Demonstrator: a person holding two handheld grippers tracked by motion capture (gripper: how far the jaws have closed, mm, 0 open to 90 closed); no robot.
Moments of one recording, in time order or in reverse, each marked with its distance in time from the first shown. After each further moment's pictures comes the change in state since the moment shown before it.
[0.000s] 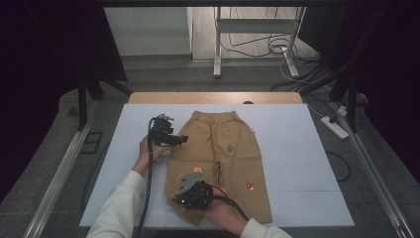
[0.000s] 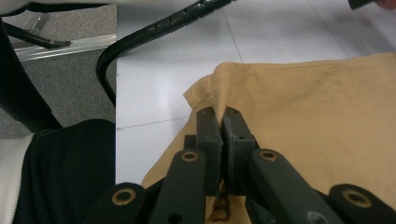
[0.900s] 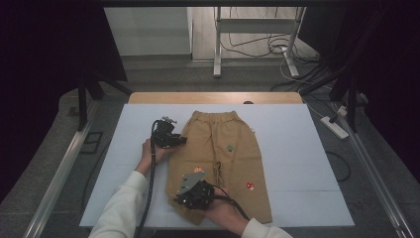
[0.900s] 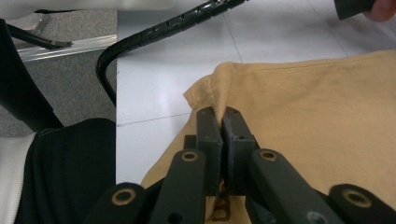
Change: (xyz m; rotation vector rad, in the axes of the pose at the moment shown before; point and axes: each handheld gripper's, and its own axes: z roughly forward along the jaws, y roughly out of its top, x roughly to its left) left arm -0.002 -0.005 0.011 0.066 -0.061 -0.020; right arm -0.001 -0.002 -0.003 -0.001 0.002 0.004
